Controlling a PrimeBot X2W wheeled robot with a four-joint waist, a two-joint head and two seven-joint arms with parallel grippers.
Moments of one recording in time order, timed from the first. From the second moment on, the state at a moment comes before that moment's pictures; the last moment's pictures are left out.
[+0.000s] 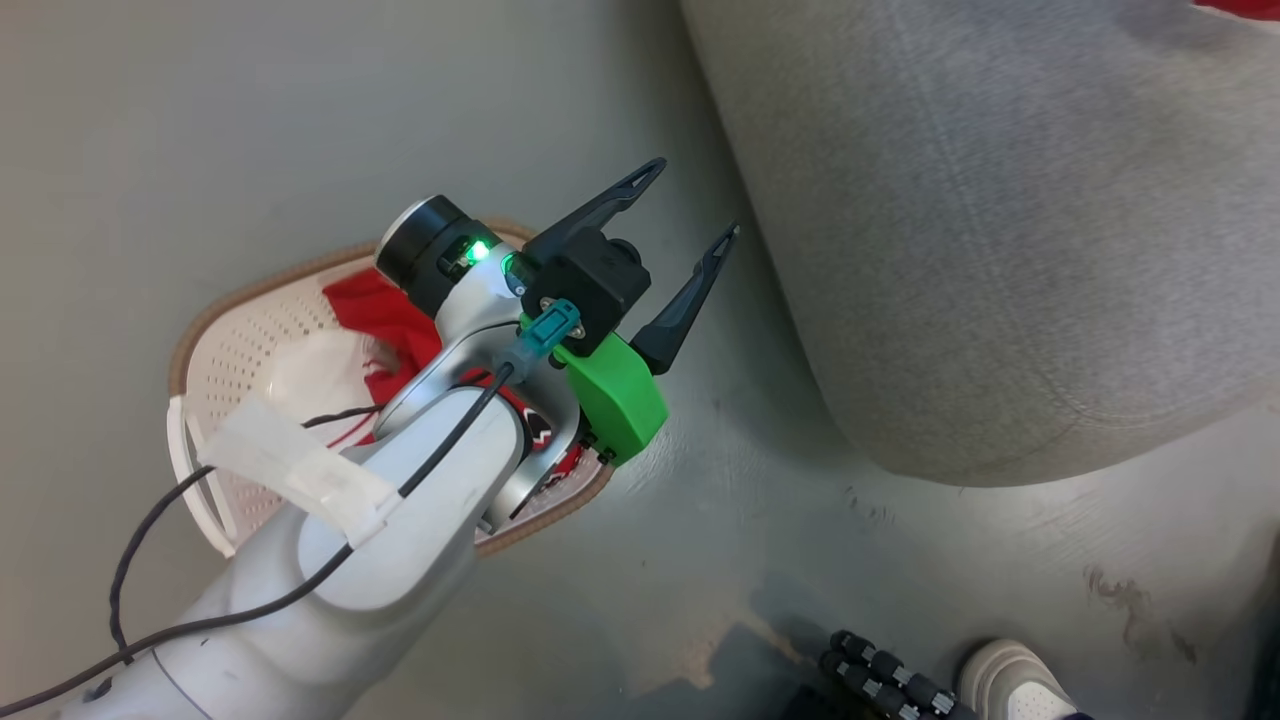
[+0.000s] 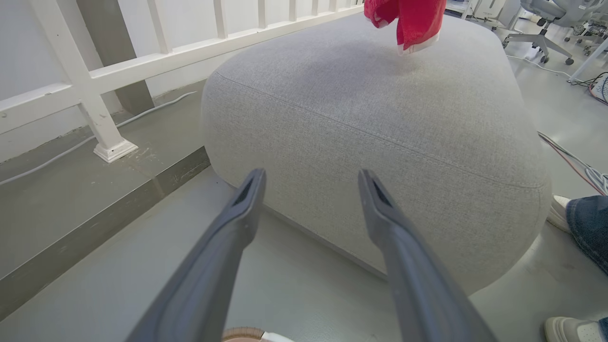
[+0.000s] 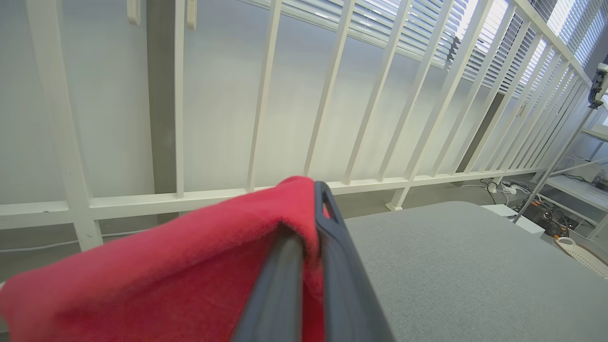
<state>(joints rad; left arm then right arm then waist) -0.76 0.15 -0.89 0.19 -0.38 -0.02 -0.03 -0.99 -0.47 0.08 0.59 0.34 -0.08 -0.17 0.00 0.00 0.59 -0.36</state>
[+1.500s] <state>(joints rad) -0.75 0.24 -0.84 0.11 -0.37 0.01 0.00 -0.85 -0.21 0.11 0.82 0.35 -0.04 -0.25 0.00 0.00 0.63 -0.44</state>
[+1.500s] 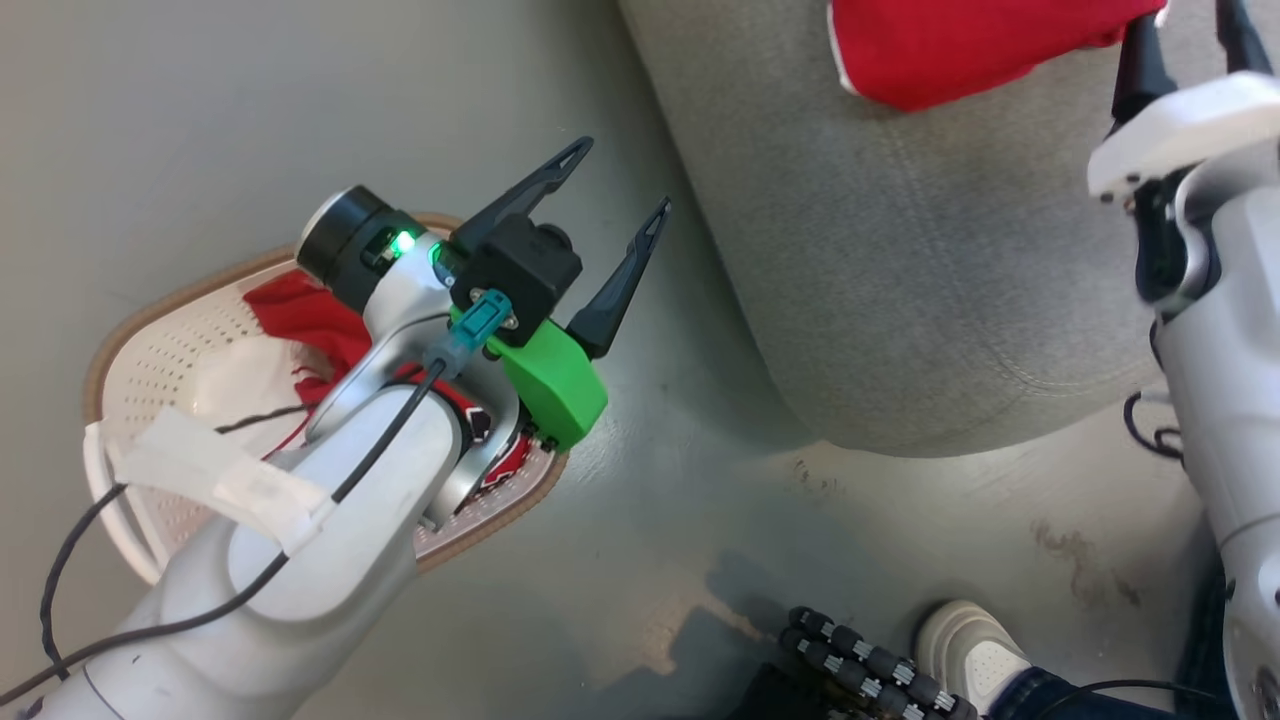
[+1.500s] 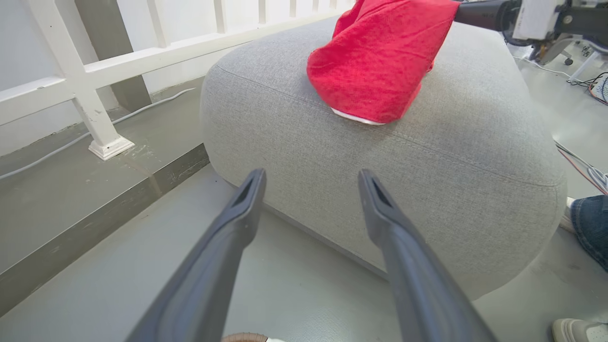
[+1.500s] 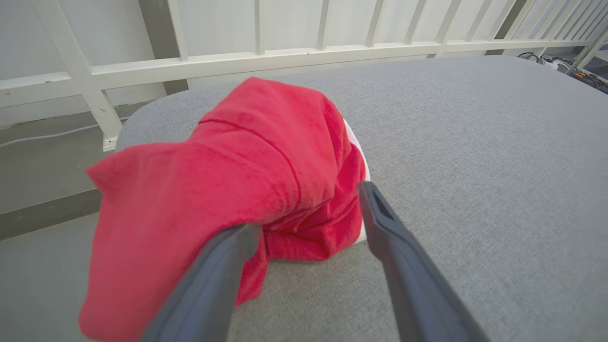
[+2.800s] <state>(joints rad) -0.55 0.22 -0.66 0.25 -0.53 0.08 -0.22 -0.58 -0.20 0.11 0.49 0.23 0.01 -0.25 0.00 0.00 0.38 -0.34</state>
